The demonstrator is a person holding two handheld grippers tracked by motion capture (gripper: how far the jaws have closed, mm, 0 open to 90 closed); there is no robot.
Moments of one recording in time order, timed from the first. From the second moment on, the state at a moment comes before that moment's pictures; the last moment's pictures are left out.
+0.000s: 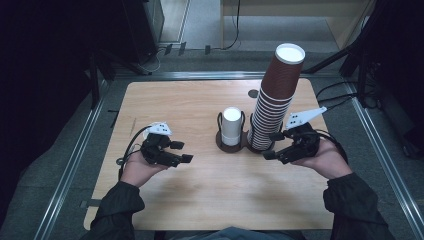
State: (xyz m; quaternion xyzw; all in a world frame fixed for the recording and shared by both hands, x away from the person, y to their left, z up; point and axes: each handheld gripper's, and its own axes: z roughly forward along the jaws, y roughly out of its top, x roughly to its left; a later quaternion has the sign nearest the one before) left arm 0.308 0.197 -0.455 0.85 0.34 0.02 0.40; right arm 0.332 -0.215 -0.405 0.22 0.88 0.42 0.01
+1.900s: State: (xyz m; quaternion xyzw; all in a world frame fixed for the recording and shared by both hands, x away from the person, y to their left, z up) left arm 0.301 0.183 -0.461 0.88 0.29 0.01 0.38; right arm 0.411 -0.230 -0.262 0.23 0.85 0.46 0.09
